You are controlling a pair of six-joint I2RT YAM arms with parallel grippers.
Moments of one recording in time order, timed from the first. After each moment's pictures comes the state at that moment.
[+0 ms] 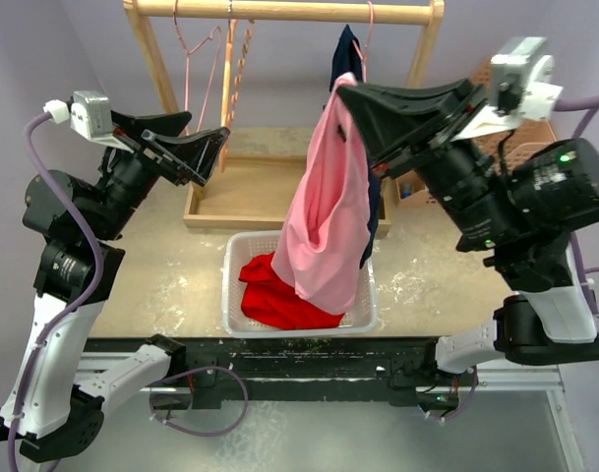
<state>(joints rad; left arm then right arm) -0.40 0.93 1.51 -0.17 0.20 -0.41 1.35 1.37 2.29 -0.31 0.49 -0.24</state>
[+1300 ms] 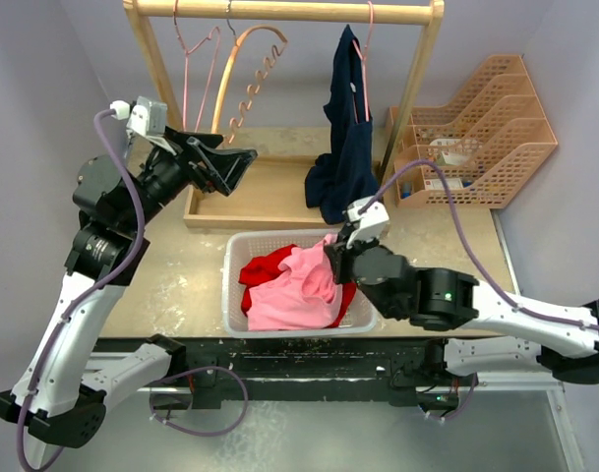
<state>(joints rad) -0.40 0.97 1.37 -0.19 0.29 -0.41 1.33 0.99 1.16 -0.50 0.80 0.43</state>
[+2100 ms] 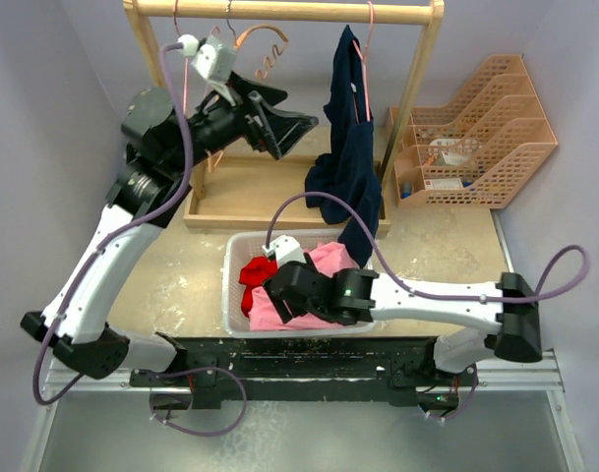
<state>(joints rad) -0.55 1.31 1.79 -0.18 0.40 -0.34 1.33 1.46 1.16 -0.64 0.46 0.55</state>
